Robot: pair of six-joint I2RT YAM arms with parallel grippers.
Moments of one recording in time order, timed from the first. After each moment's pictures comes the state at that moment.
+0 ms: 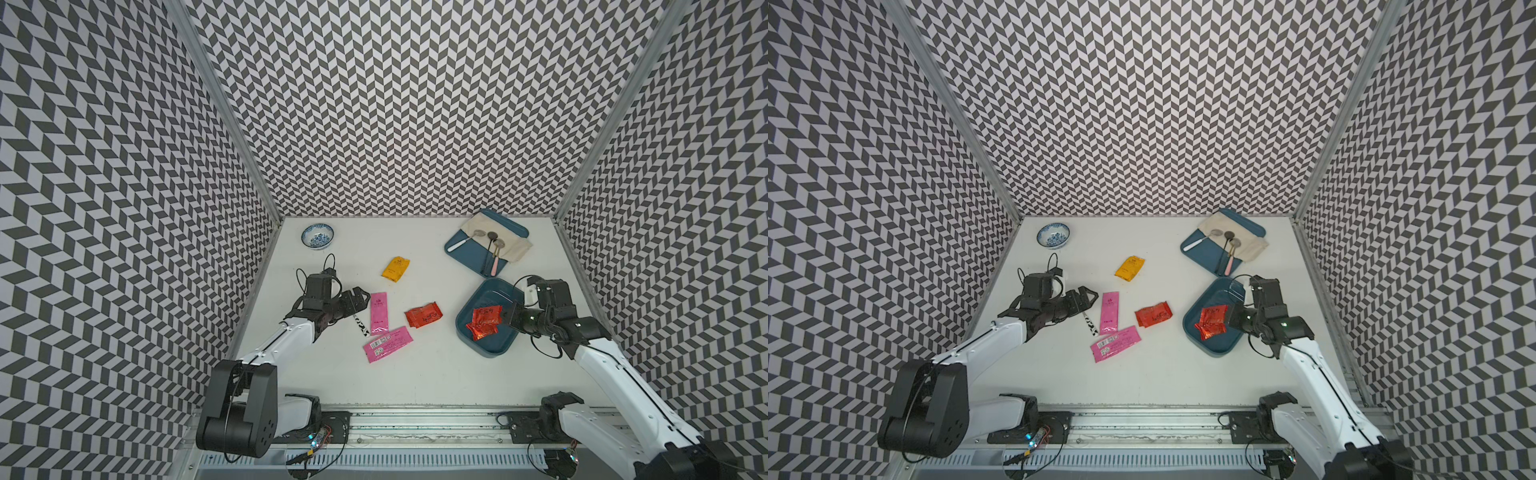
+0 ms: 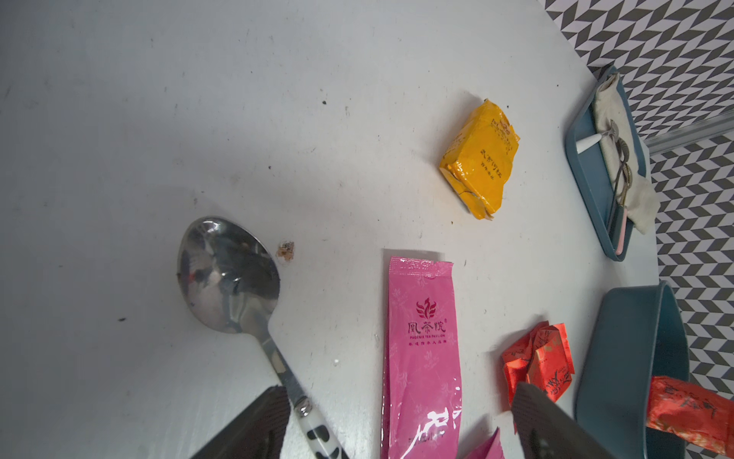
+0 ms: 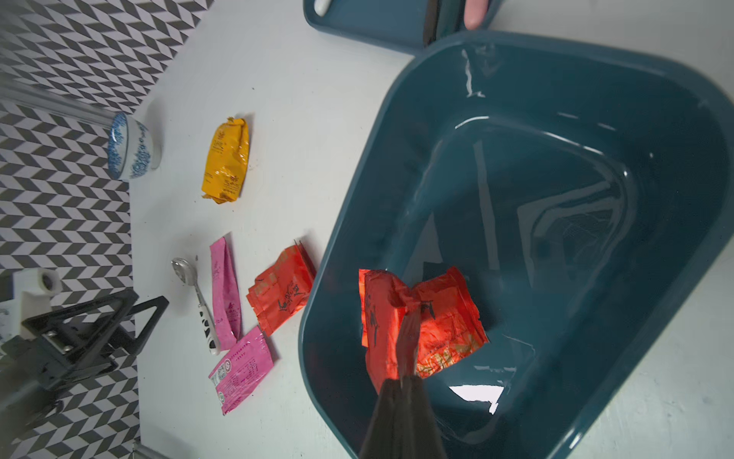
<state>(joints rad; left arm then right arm) -0.14 1.28 0.59 -0.11 0.36 -0.53 0.16 0.96 0.65 -0.61 -0.29 0.57</state>
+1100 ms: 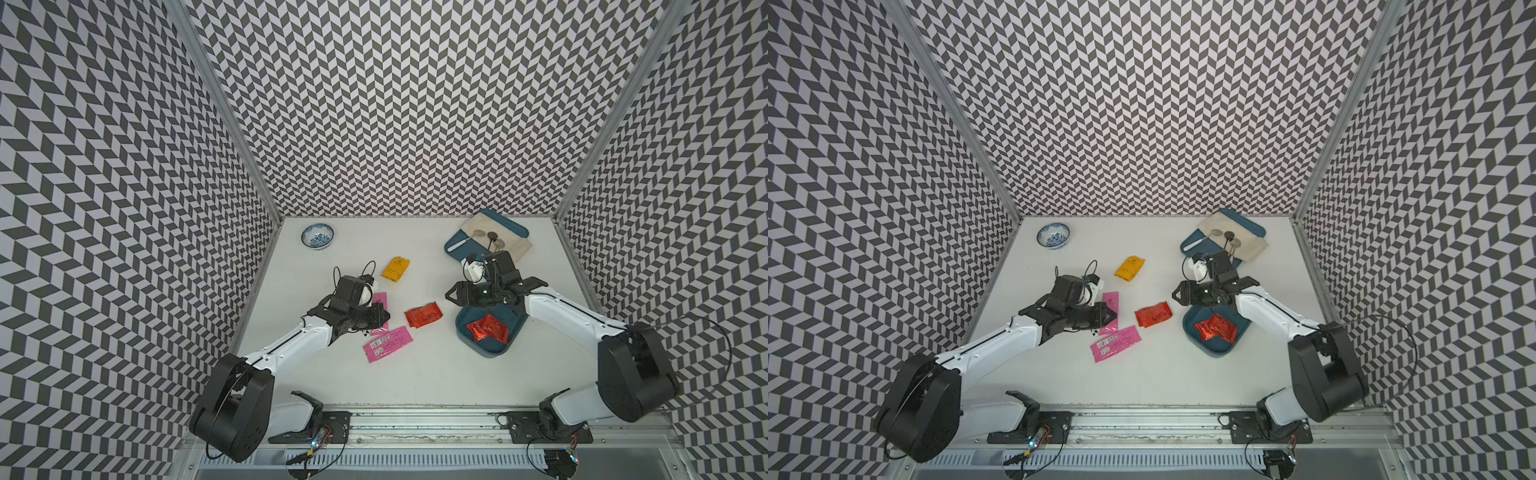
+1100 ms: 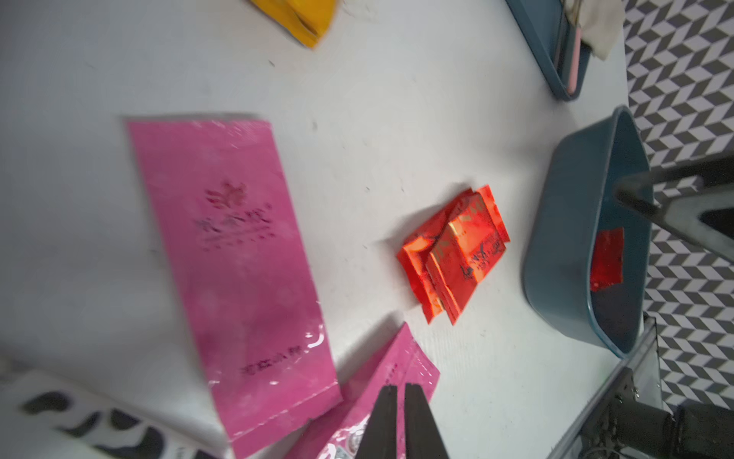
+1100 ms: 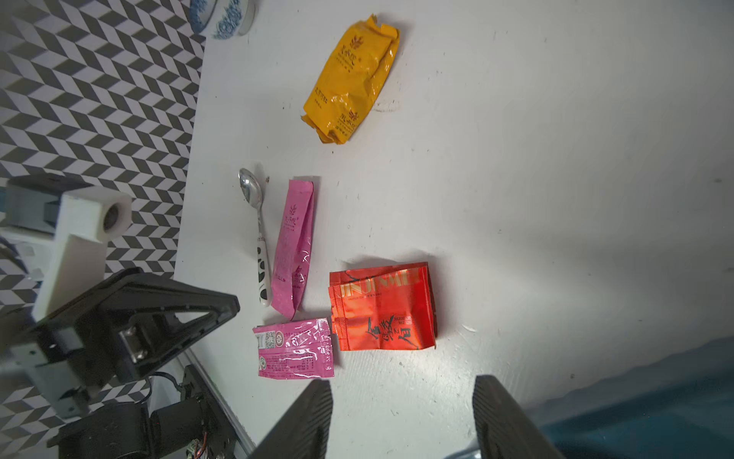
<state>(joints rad) -0.46 1.29 0.65 -0.25 0.41 -0.52 0.41 1.52 0.93 -0.34 -0.48 0.41</state>
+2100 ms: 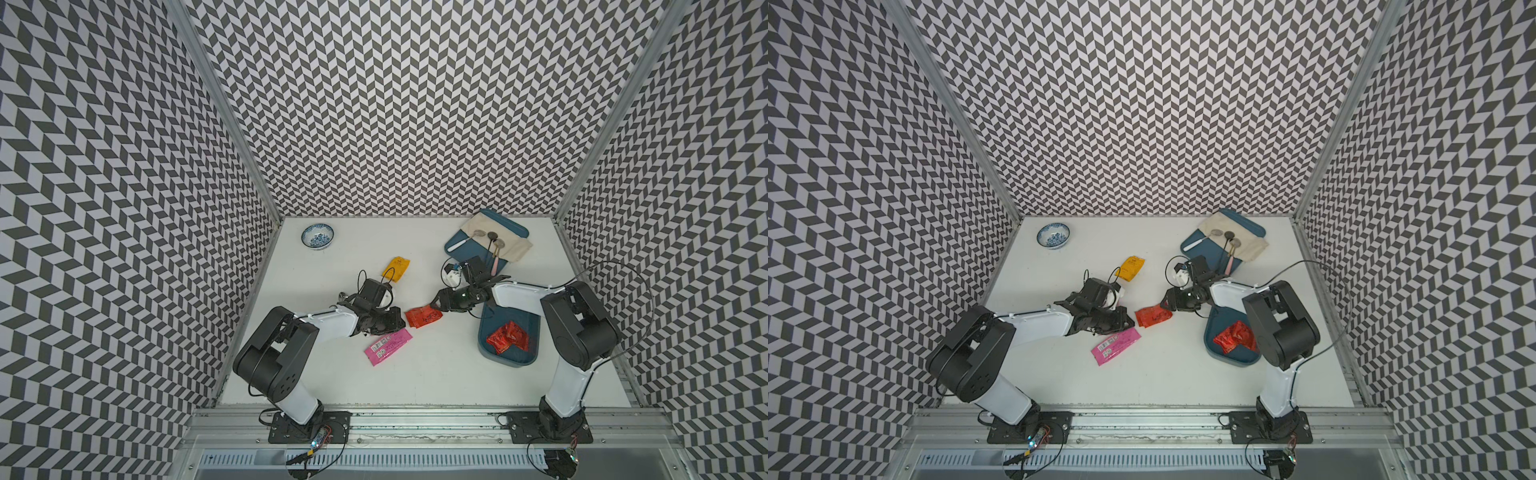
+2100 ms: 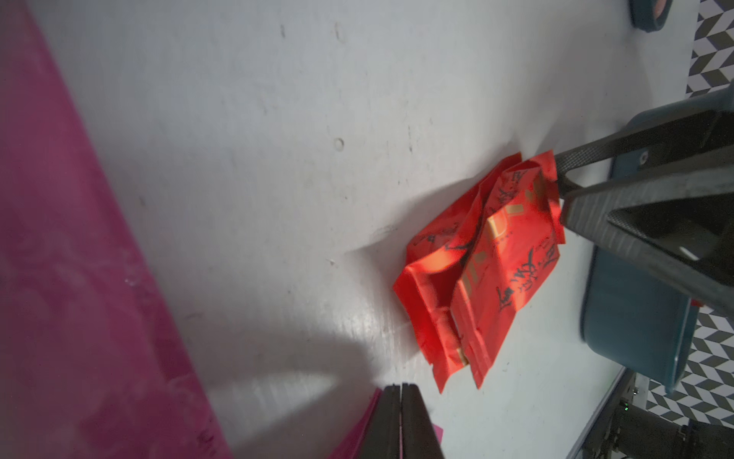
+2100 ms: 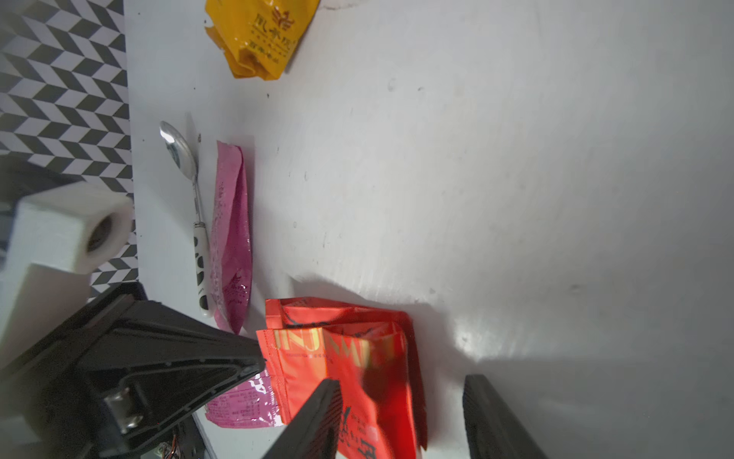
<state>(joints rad) -0.54 1.63 0.71 -0.07 0.44 -0.62 0.46 1.85 1.02 -0.21 -0.55 0.39</state>
